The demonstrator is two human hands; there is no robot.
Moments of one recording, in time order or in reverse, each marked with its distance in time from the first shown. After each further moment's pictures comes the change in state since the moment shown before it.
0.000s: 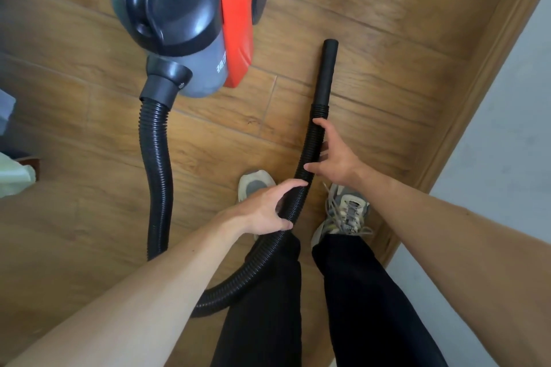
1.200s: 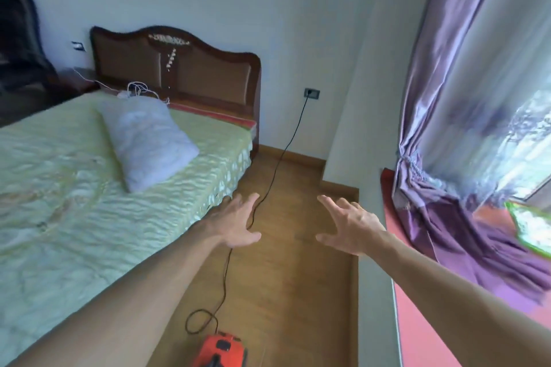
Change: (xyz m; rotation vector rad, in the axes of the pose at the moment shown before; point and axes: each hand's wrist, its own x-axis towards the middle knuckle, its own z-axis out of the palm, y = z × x) left_hand -0.634 0.526 -0.231 0.821 1.099 0.320; right_hand -0.567 -0.622 -0.292 -1.189 0.807 -0.429
